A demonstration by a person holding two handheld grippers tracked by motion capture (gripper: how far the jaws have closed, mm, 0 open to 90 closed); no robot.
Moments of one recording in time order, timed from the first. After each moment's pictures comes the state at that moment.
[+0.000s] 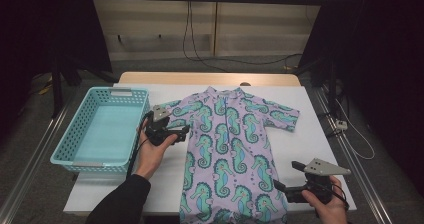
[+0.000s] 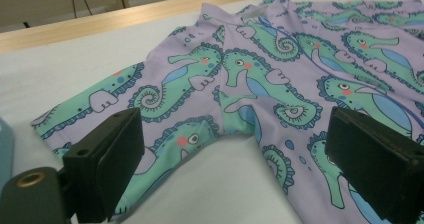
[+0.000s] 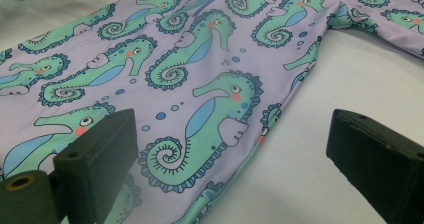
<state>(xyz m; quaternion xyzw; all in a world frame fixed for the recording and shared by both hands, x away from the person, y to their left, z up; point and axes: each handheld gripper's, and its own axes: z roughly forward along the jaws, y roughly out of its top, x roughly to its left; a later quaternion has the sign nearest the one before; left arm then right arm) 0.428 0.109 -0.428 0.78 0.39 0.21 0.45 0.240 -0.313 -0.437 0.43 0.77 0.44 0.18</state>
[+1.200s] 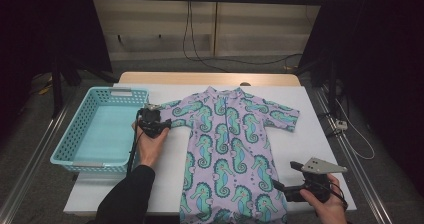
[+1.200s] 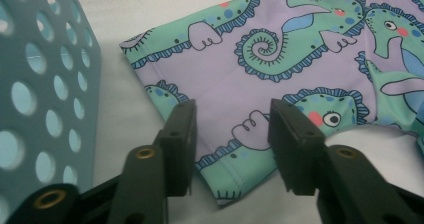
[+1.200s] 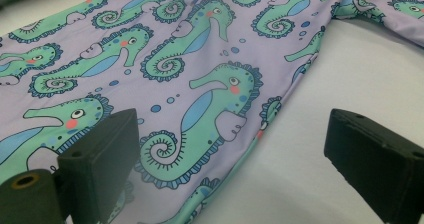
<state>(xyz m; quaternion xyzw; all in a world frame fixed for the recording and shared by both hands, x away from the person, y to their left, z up) 0.467 0.133 -0.461 0.74 0.54 0.21 0.34 0.245 -0.313 -0.441 0.43 0.78 0.43 0.18</state>
